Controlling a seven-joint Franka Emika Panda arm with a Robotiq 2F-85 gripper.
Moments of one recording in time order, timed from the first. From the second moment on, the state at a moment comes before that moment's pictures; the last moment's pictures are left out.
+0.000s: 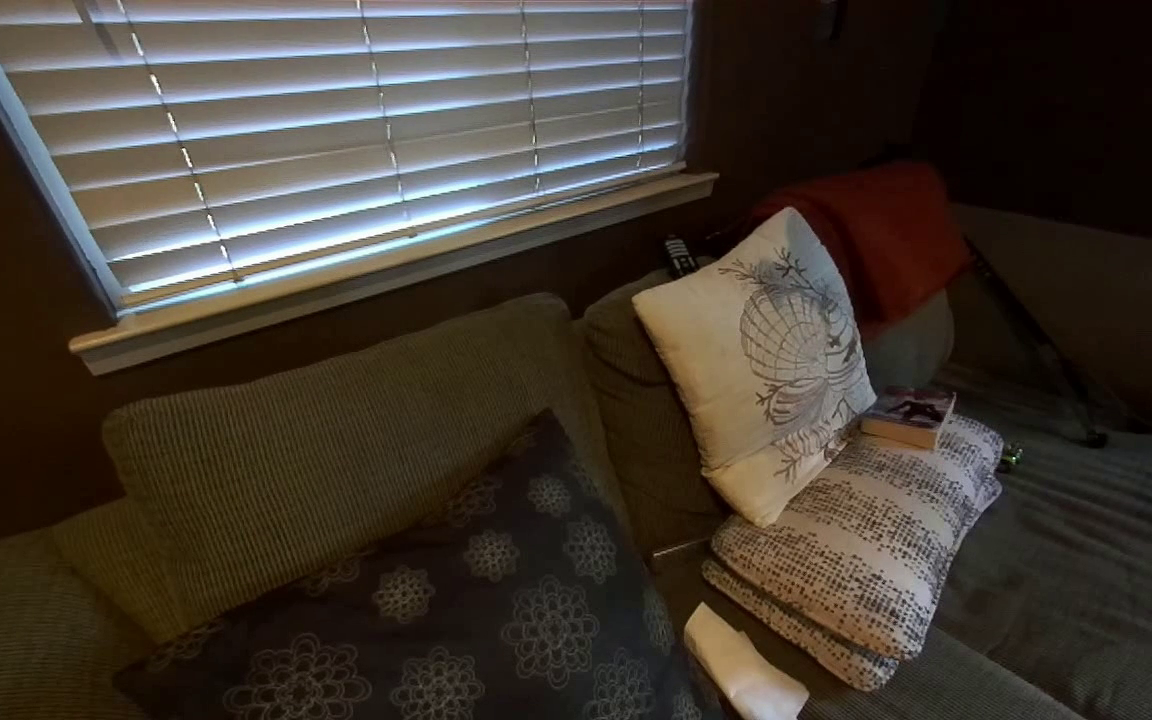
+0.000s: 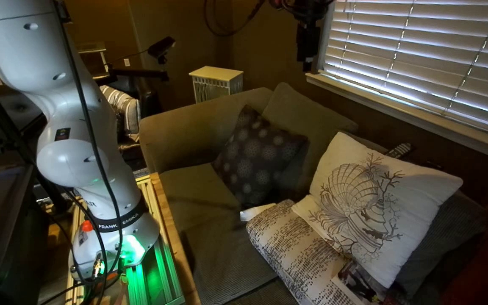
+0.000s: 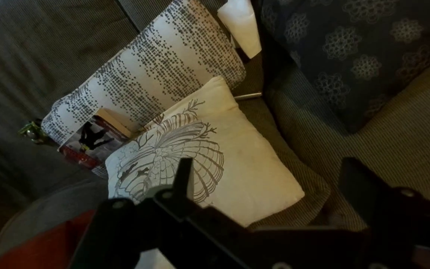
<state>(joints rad) -0.07 -0.08 0.09 -1.87 0.00 1.85 0.54</state>
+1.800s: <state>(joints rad) -0.07 0.34 -0.05 -1.49 -0.10 1.96 0.09</state>
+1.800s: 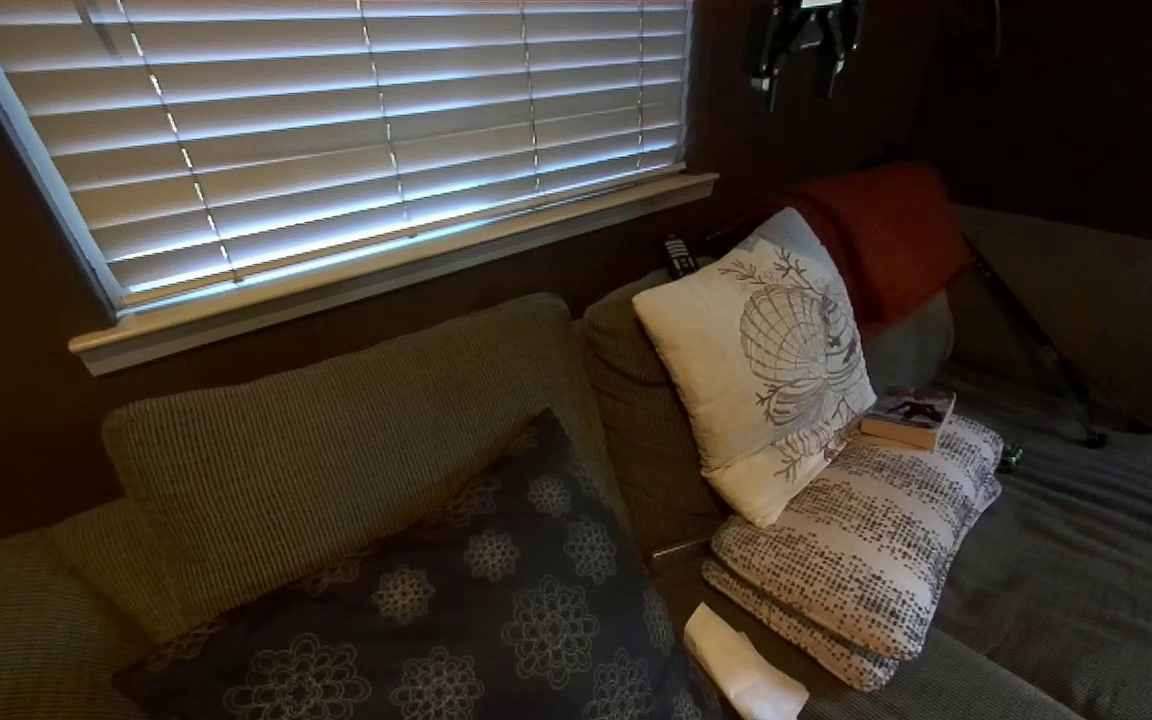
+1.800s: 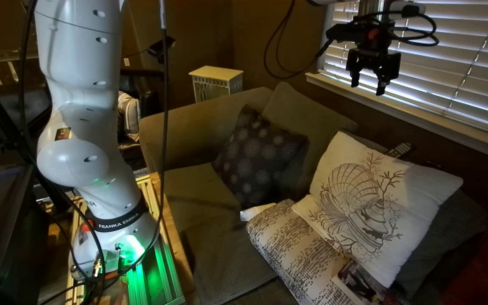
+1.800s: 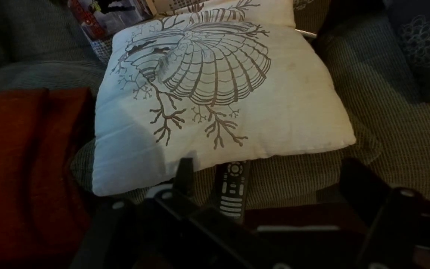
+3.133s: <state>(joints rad) -0.13 0.75 -0.05 -1.03 -0.04 1.88 0.06</state>
